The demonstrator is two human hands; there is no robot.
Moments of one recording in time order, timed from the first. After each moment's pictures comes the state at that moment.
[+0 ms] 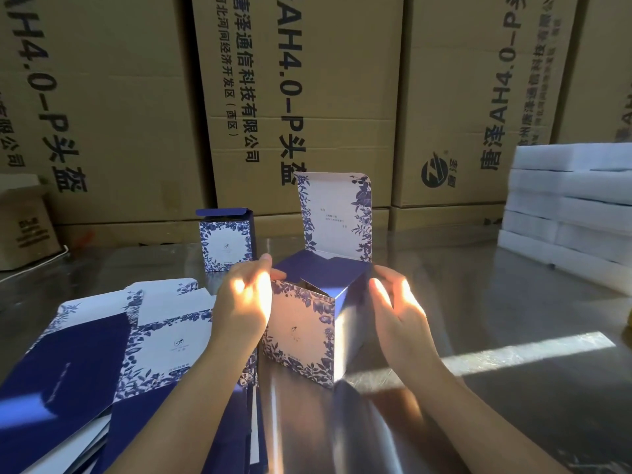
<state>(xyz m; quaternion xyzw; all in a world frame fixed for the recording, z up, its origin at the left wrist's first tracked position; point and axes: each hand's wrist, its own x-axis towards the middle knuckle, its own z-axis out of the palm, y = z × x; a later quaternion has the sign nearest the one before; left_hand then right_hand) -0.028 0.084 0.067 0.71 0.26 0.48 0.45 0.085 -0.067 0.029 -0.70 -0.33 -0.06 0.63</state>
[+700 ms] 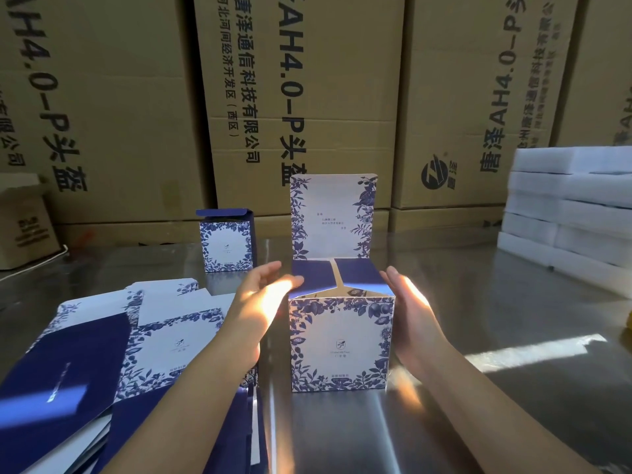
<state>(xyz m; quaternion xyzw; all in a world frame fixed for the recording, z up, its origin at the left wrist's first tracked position) -0.027 0.080 0.067 0.65 0.26 0.34 0.63 0.102 -0.067 0.038 -0.50 -0.20 0.29 0.79</state>
